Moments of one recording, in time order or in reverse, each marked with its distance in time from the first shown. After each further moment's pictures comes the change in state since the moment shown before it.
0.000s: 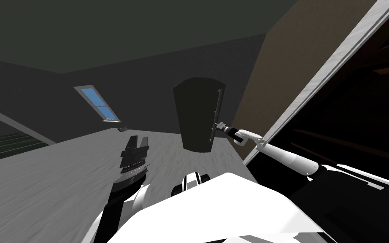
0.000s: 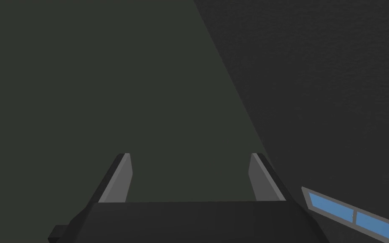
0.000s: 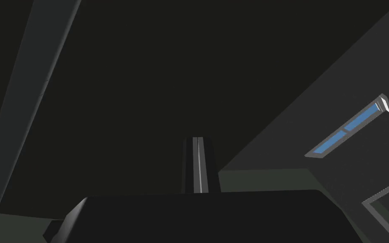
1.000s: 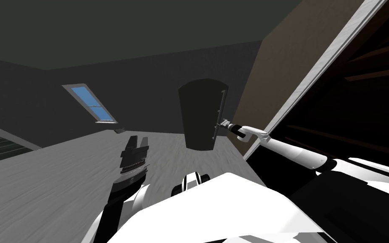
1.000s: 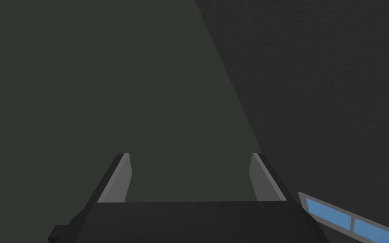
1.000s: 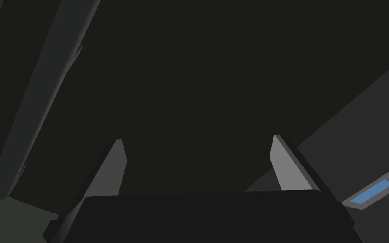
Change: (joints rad) left arm 0.001 0.001 0.001 0.000 0.000 0.000 0.000; right arm 0.004 -0.111 -0.042 0.095 -0.083 0.082 -0.026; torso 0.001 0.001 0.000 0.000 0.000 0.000
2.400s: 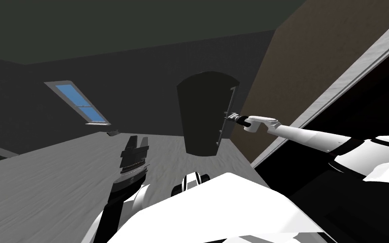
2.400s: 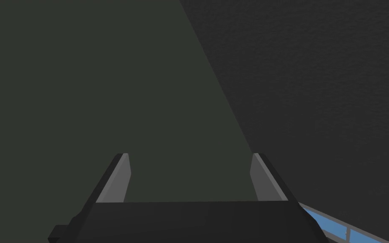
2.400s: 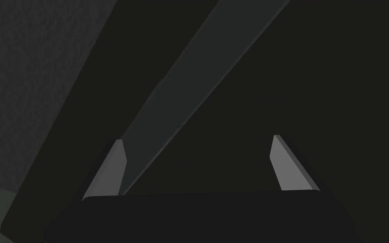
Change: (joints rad) left arm 0.000 0.000 0.000 0.000 0.000 0.000 0.000; right arm -0.009 -0.277 -0.040 0.183 -0.216 0.101 -0.068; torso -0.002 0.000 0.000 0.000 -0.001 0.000
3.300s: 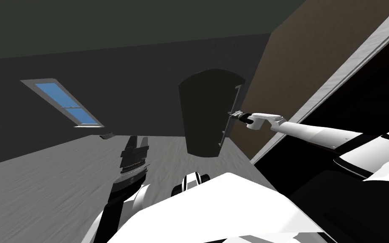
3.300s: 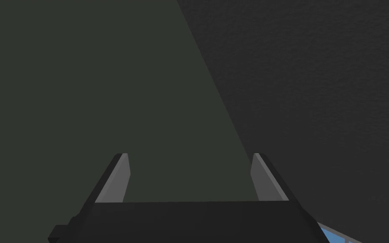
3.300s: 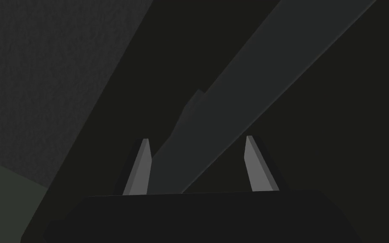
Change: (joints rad) left arm -0.001 -0.001 -0.001 0.000 0.000 0.000 0.000; right arm 0.023 -0.053 -0.041 0.072 -0.048 0.047 -0.020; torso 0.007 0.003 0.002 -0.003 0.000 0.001
